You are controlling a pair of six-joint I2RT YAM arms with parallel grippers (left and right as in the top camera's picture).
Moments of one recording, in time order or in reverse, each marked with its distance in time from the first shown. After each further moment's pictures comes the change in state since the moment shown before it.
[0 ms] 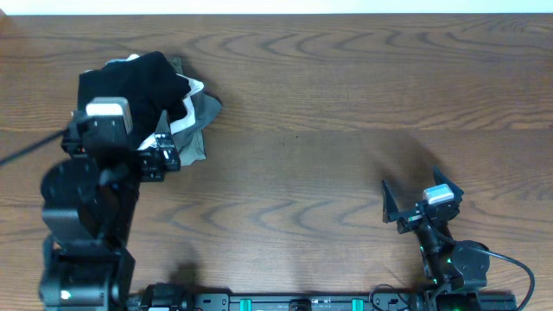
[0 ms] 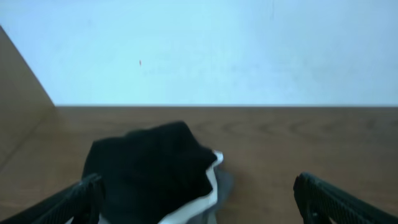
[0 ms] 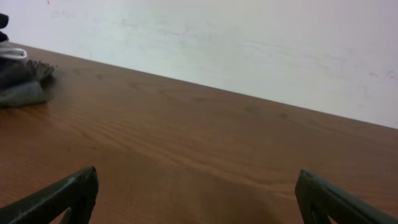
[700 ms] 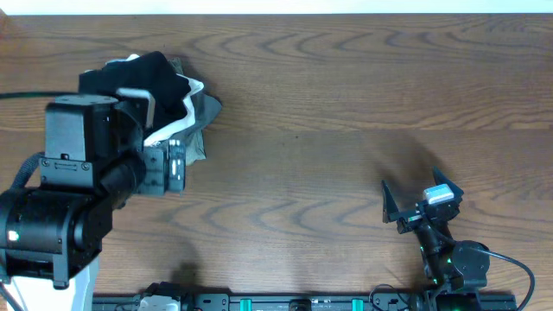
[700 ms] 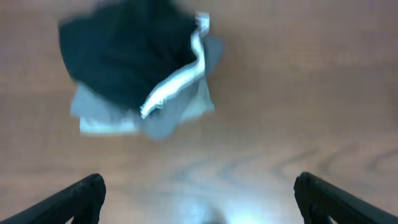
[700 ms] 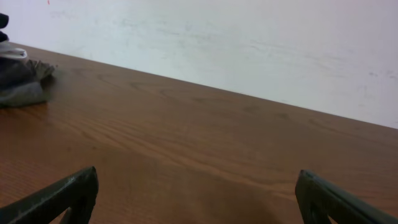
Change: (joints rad) left arm -0.110 0.428 0.690 -0.896 -0.035 0.000; right arm 0.000 0.000 0.001 0.000 0.000 0.000
